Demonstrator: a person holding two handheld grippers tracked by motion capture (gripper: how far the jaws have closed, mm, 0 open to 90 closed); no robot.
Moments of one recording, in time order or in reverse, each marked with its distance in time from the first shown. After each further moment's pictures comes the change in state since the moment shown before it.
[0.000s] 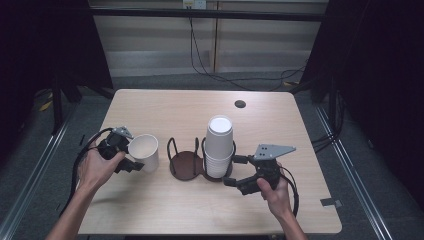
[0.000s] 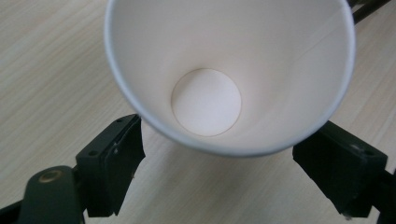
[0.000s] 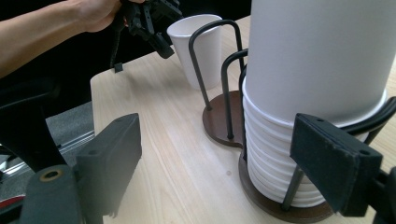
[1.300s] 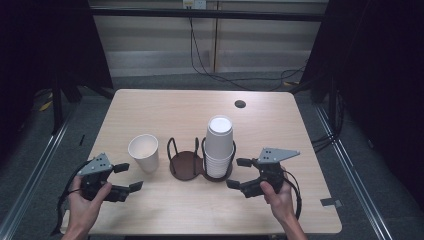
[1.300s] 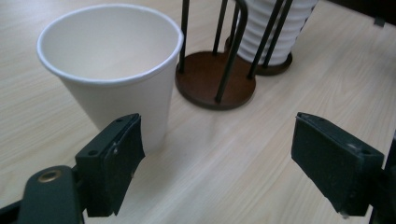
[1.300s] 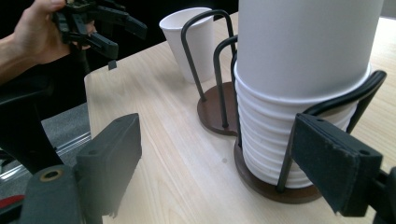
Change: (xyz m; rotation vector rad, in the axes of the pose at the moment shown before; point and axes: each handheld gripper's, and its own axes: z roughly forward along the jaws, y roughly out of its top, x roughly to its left) left arm -0.074 -0.072 -0.022 -0.490 -0.023 -0.078; right arm 0.000 -0.012 -0.007 0.001 -0.030 0.025
